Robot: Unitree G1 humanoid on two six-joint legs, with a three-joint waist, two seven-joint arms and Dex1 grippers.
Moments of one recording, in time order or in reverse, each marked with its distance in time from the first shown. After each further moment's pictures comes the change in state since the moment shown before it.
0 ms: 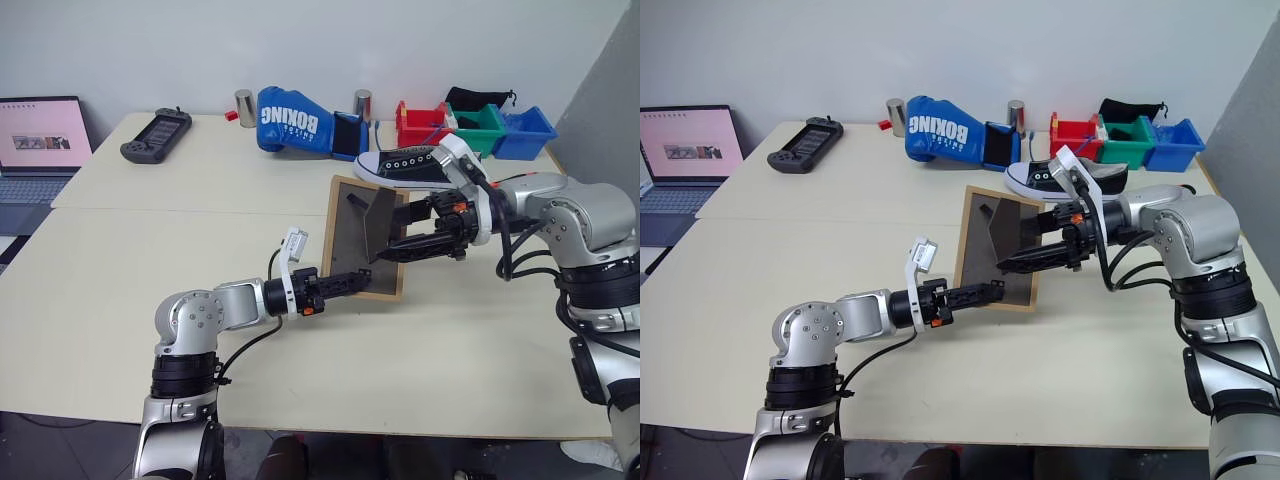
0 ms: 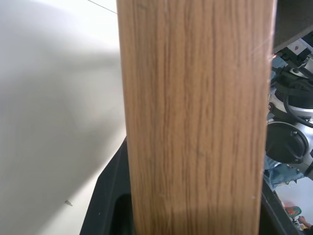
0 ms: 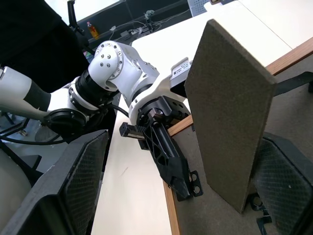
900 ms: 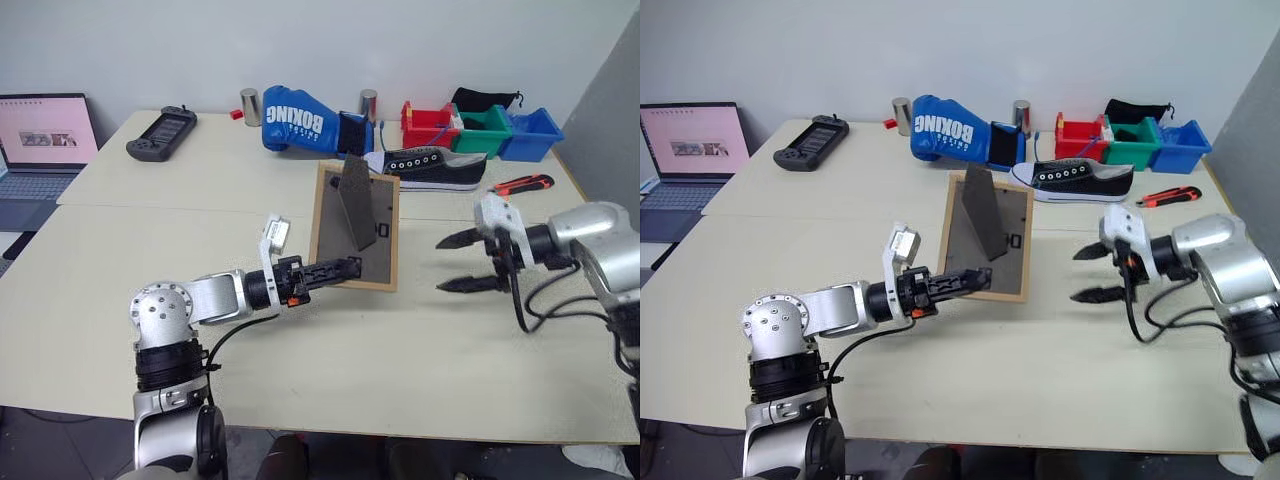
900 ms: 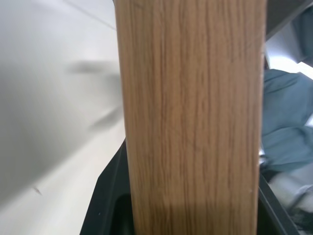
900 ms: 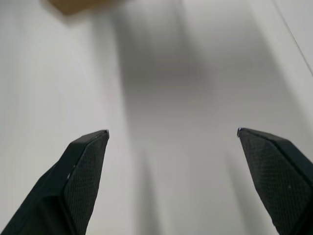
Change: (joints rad) left arm -0.024 0.027 0.212 0.123 -0.506 0.231 0.390; right arm 0.369 -0.250 0.046 0.094 -0.416 -0.848 0.014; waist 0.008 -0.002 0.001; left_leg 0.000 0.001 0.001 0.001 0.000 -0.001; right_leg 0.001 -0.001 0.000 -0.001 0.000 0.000
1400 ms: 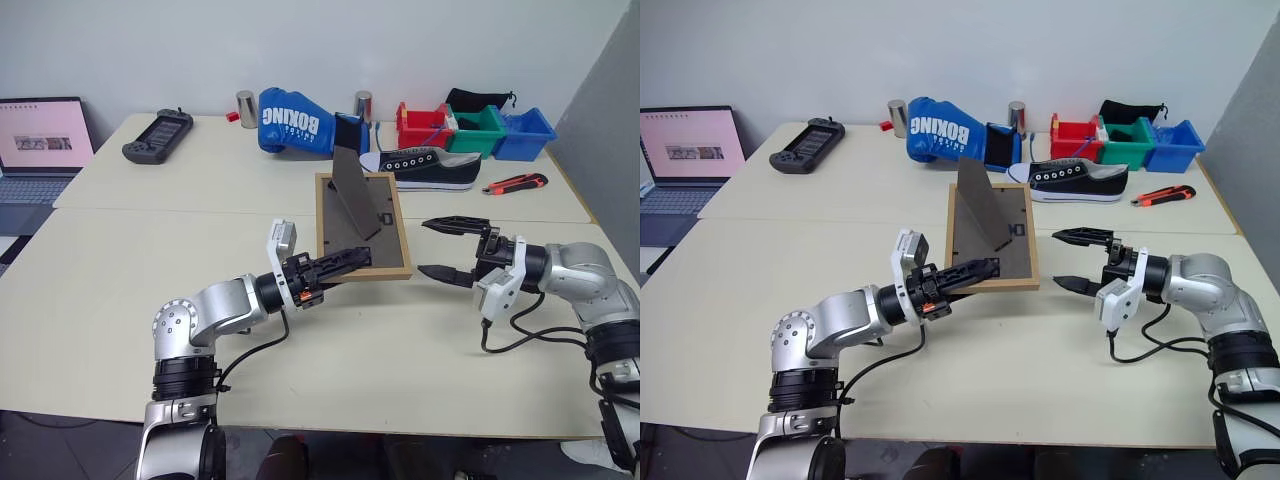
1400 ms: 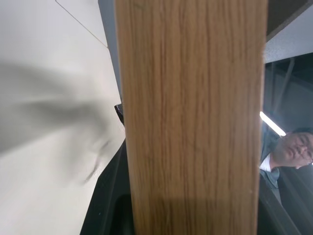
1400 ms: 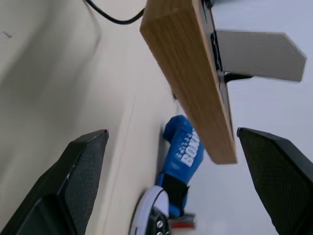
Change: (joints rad) left arm 0.048 -0.067 -0.135 0.007 -0.453 -0.261 0.419; right arm -0.073 0.178 -0.140 0.417 -0.547 -1.449 -0.683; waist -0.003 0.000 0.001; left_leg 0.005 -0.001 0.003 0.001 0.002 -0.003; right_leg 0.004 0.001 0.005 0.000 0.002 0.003
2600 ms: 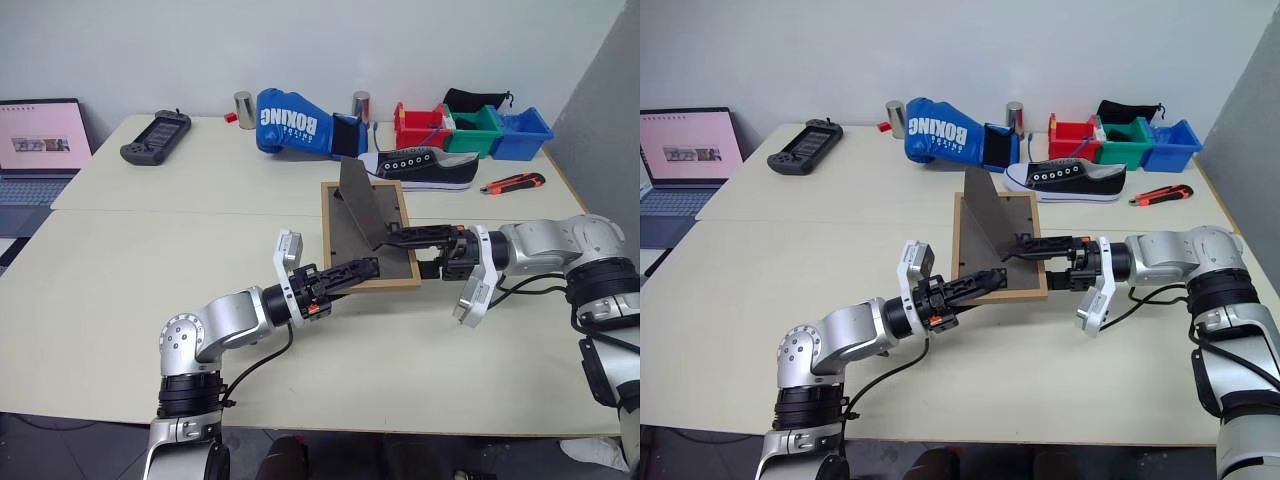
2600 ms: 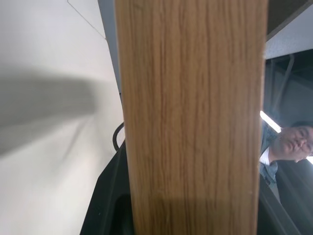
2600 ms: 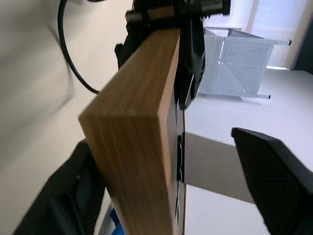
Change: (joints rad) left arm 0.083 -0.027 -0.042 -0.104 -0.014 -0.028 0.014; right arm -0.298 0.010 0.181 0.115 -0.744 -0.295 -0.821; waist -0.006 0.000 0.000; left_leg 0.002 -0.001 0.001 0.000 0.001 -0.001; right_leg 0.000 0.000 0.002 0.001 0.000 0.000
